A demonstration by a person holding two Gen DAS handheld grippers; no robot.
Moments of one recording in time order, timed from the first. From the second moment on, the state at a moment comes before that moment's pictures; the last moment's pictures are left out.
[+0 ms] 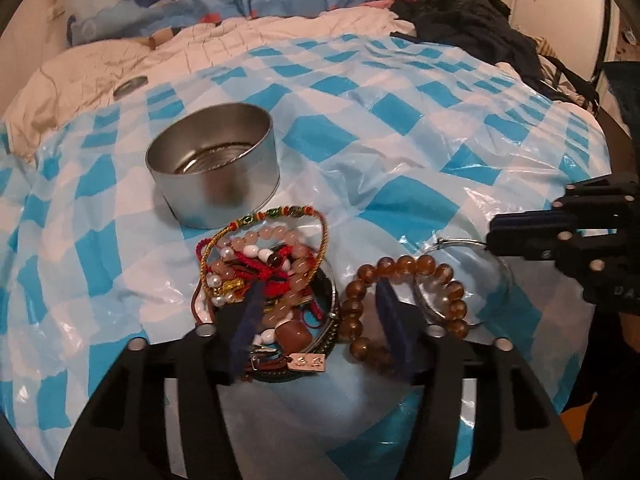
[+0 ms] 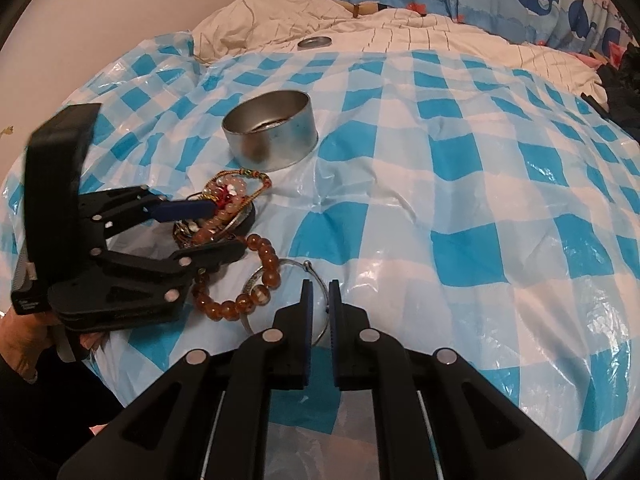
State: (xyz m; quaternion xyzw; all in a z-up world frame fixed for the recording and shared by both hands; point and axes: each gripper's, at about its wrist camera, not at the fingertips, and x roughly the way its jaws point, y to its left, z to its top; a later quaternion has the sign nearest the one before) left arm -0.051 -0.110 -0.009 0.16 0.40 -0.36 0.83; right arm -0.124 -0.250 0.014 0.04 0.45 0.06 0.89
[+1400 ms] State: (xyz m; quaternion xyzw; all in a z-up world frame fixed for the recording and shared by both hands) left arm -0.042 -0.071 -0.039 -0.22 0.54 -0.35 0.74; right arm -0.121 -0.246 -0.004 0.02 0.47 0.03 0.88
